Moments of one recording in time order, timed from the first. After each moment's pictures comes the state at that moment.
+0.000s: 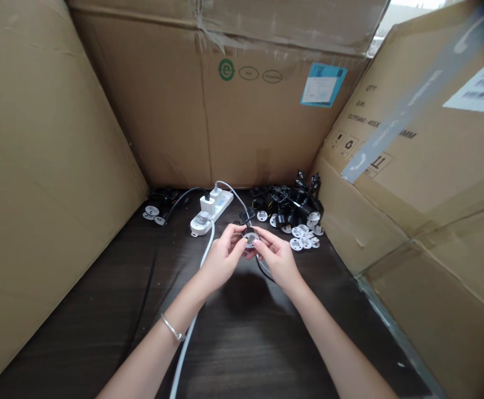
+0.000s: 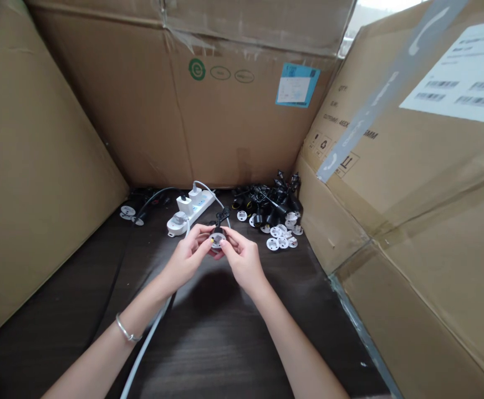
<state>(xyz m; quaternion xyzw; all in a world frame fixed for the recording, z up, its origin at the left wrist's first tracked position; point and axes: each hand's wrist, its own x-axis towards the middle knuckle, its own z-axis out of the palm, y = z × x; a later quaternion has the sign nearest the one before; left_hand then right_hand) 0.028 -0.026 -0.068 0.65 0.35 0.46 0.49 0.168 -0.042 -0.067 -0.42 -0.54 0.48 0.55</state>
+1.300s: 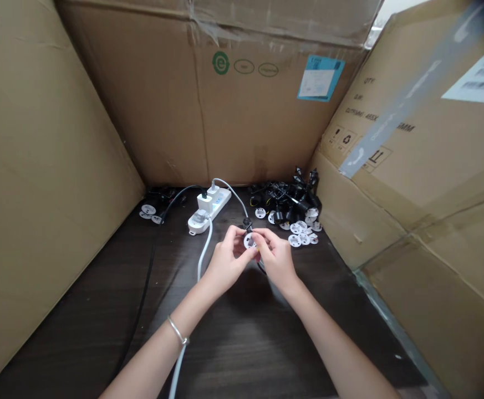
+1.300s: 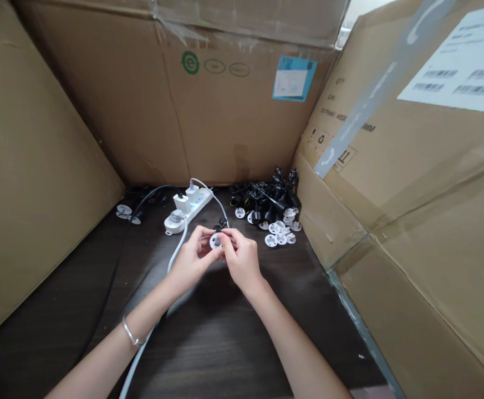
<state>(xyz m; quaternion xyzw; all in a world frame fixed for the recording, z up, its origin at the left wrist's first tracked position) 0.039 -0.037 -0.070 0.64 0.38 0.46 0.48 0.167 -0.046 -0.070 -0.49 -0.60 0.33 0.54</state>
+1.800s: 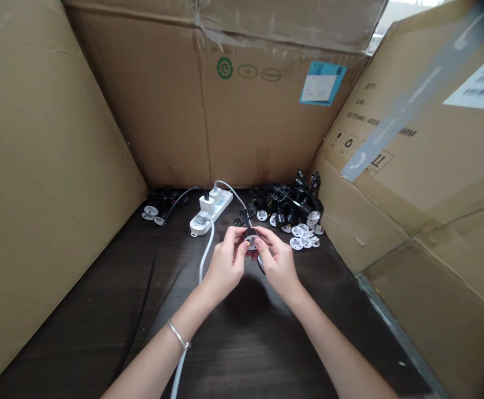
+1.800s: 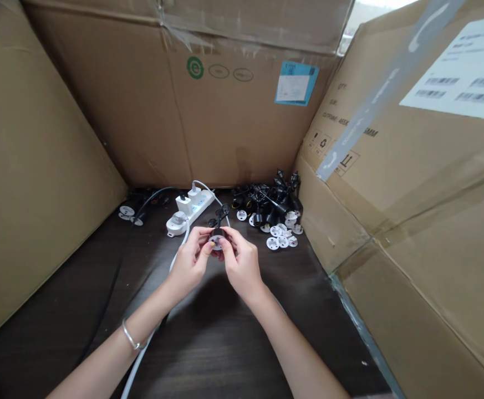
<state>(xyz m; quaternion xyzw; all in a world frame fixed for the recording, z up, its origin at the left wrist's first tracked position) 0.038 -0.039 -0.070 0.67 0.39 0.49 0.40 0.164 -0.051 -0.068 -0.46 -0.61 0.33 0.55</state>
